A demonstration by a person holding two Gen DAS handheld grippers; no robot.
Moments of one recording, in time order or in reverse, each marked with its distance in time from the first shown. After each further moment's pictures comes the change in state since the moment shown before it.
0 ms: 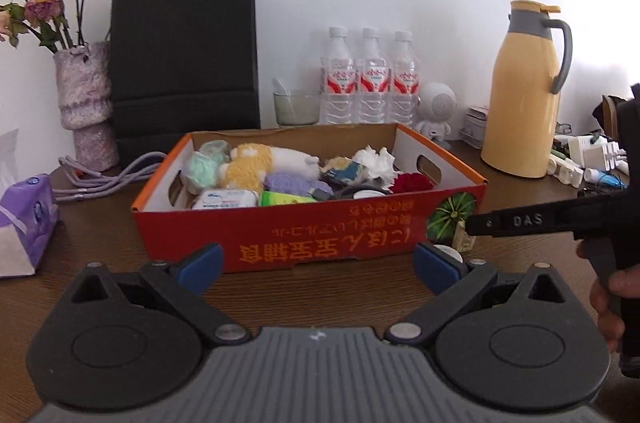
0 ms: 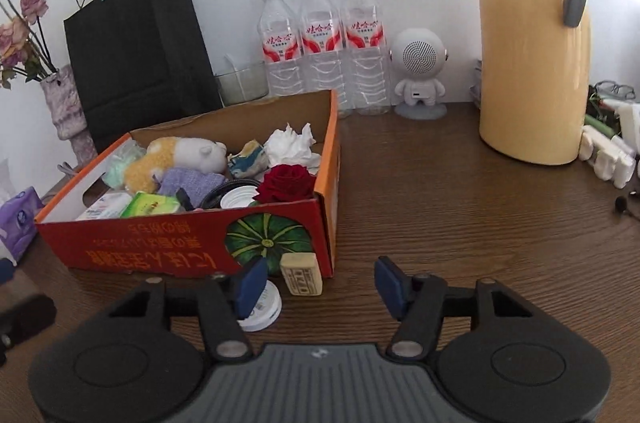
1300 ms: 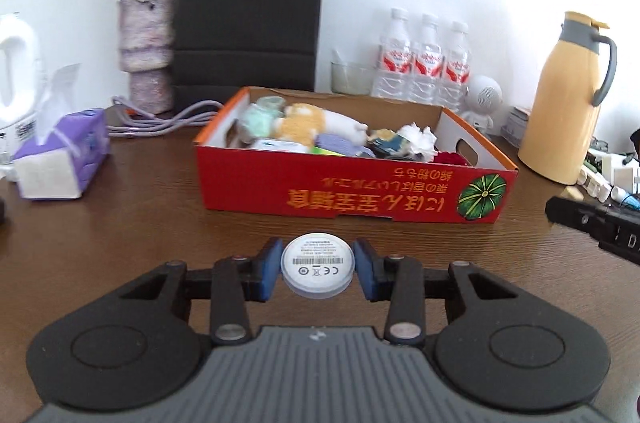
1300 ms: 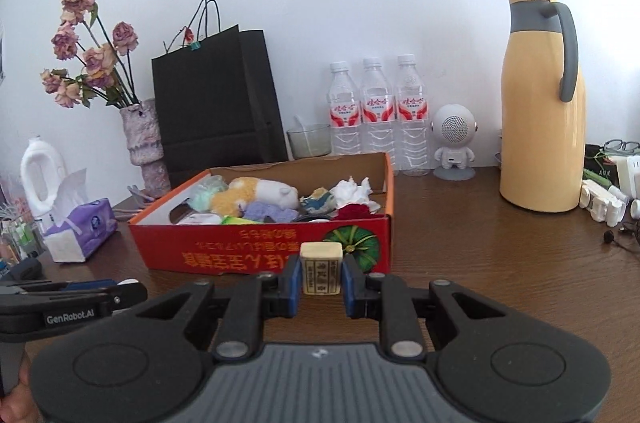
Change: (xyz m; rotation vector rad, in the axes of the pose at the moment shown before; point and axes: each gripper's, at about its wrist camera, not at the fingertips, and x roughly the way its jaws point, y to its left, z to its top) left arm -0.049 0.018 -0.019 -0.162 0.042 0.154; right arm -0.108 0.045 -0.042 -0.088 -0.204 0.102
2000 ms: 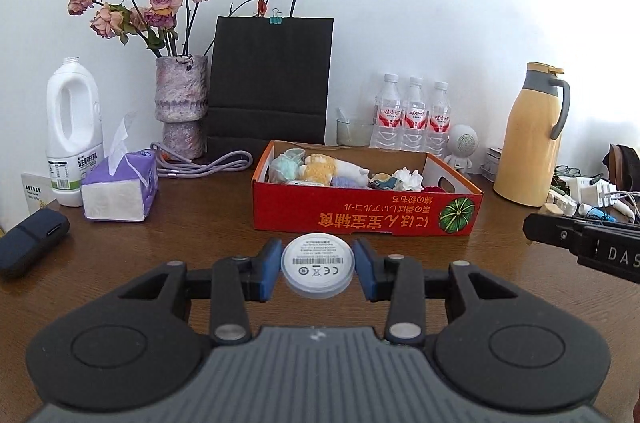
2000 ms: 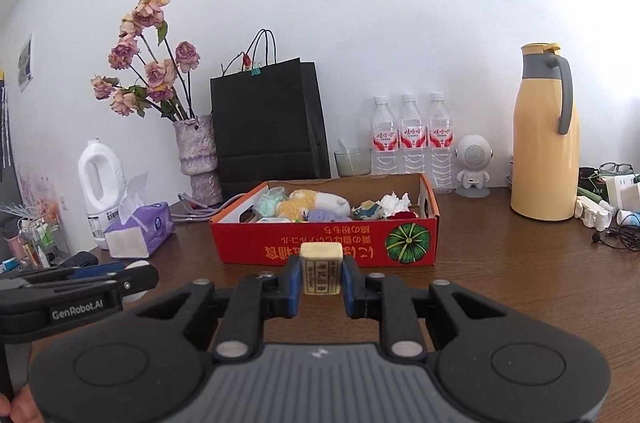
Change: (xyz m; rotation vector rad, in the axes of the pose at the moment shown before) left arm -0.095 0.033 -0.020 0.012 -0.148 -0.050; right arm -0.087 0.069 -0.014 -0.054 -0.078 0.019
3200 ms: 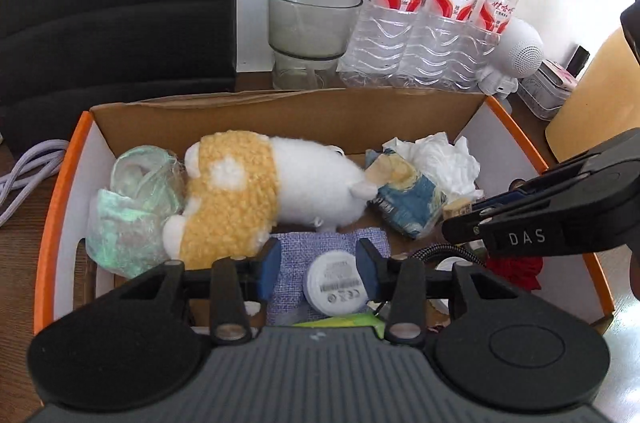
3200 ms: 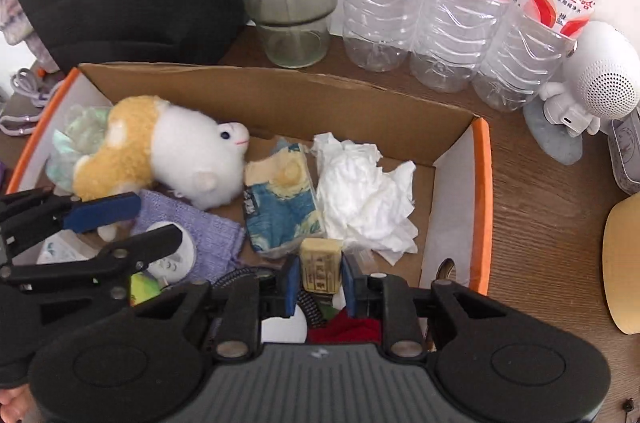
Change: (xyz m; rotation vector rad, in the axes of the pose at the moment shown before) left arm 0.394 -0.020 0.110 0.052 0.589 -0.208; right arm 0.421 -0.097 0.109 -0.062 0.916 -0.081
